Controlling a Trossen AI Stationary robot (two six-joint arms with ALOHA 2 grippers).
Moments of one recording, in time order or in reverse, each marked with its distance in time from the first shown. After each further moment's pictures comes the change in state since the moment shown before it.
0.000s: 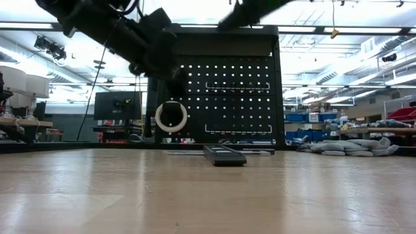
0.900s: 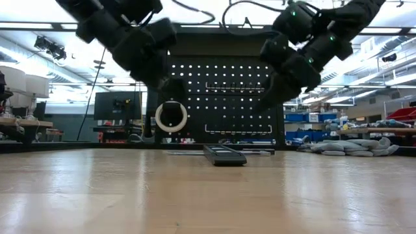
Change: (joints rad) left arm 0.135 0.006 0.084 -0.258 0.603 0.167; right arm 0.001 0.000 -0.487 0.123 -0.227 0.298
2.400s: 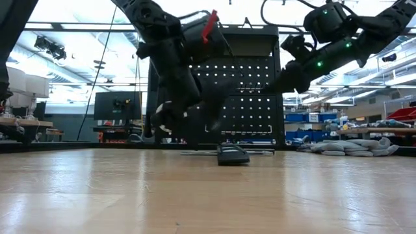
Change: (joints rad) left arm 0.037 0.504 0.426 -0.314 -0.136 -0.848; right arm -0.174 -0.240 -0.235 0.375 0.203 -0.189
